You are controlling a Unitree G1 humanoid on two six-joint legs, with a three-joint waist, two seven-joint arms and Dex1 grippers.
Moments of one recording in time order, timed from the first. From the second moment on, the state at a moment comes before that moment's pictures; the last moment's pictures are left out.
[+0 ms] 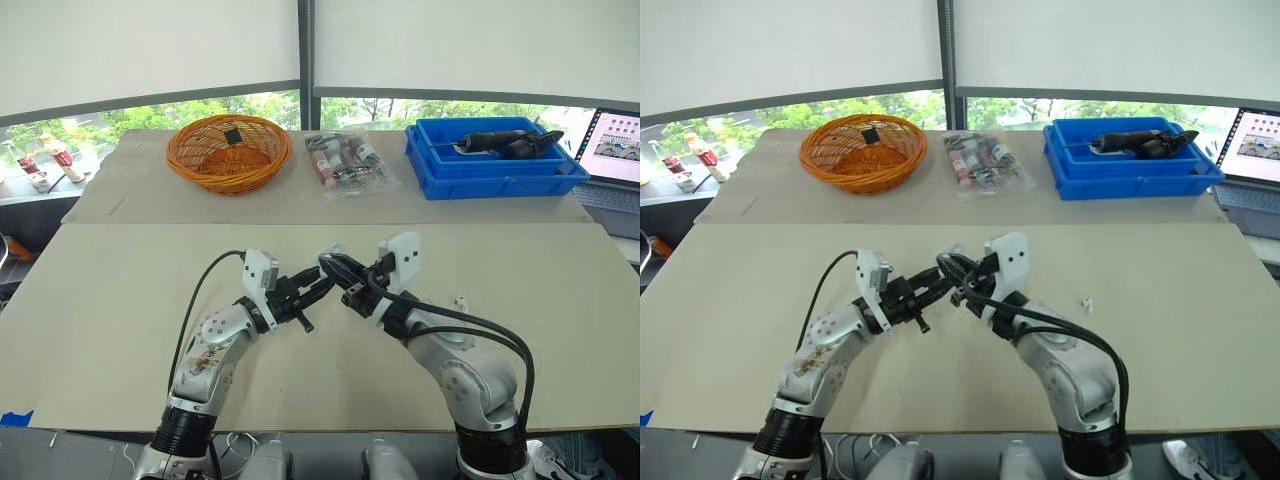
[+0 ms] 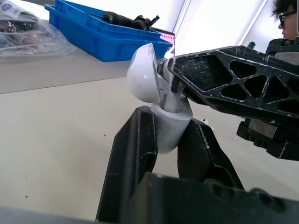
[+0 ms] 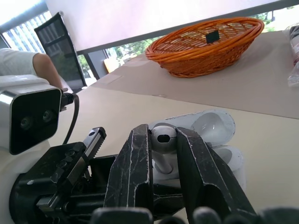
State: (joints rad) left arm -0.27 0.24 -0.11 -0.14 -0.31 0.20 -0.71; right arm -0.28 -0.12 0.13 -0.51 0.43 0.70 0.32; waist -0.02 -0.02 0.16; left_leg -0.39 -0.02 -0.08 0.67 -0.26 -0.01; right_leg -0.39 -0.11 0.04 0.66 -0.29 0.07
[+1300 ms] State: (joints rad) left arm -0.22 0.29 -0.10 -0.13 -0.31 0.17 -0.71; right arm 0.46 -0.58 -0.52 -0.37 0.32 0.16 0.68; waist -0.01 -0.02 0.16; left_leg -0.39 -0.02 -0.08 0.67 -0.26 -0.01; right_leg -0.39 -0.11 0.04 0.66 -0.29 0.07
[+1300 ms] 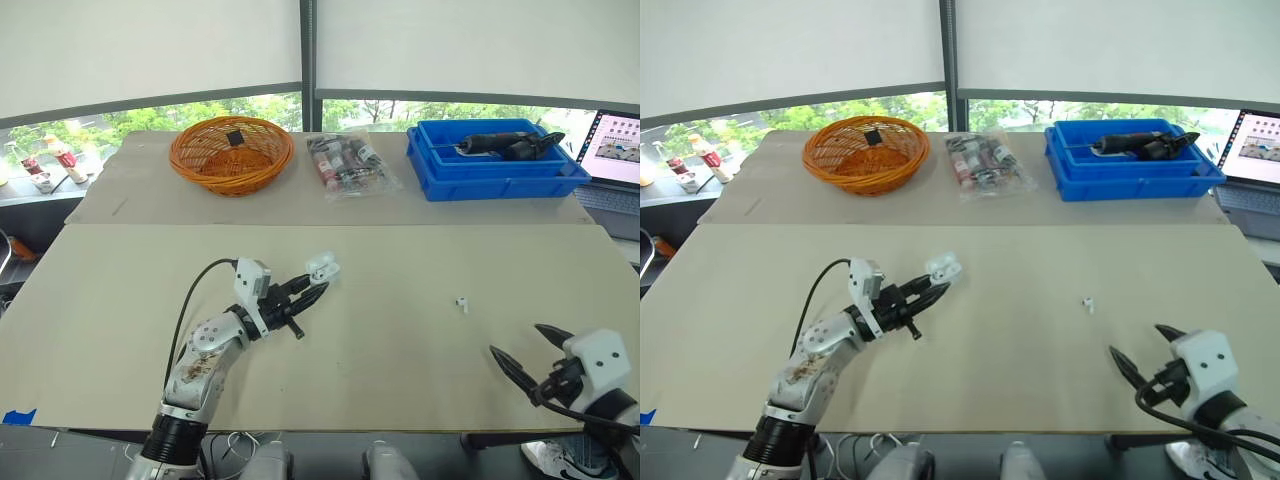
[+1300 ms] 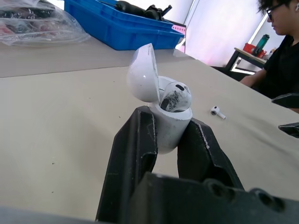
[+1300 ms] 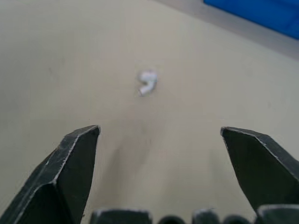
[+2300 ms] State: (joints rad) left arm -0.20 0.29 -0.11 -0.14 -0.31 0.17 -0.70; right arm 0.20 -0.52 -0.29 -0.47 0.27 0.43 0.49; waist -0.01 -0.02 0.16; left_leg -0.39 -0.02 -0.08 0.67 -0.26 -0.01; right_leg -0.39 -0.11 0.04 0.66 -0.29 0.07
